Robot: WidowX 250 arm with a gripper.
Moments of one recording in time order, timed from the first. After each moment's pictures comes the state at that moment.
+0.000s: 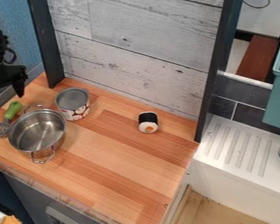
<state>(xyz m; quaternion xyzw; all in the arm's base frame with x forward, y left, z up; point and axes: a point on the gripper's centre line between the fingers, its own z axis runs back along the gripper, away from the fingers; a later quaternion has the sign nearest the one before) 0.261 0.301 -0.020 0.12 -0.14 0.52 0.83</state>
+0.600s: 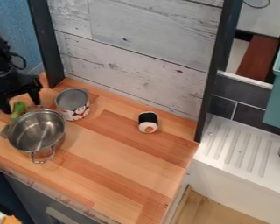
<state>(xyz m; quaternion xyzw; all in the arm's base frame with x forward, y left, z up) 0.275 0.275 -0.037 0.04 -0.14 0.40 0.90</state>
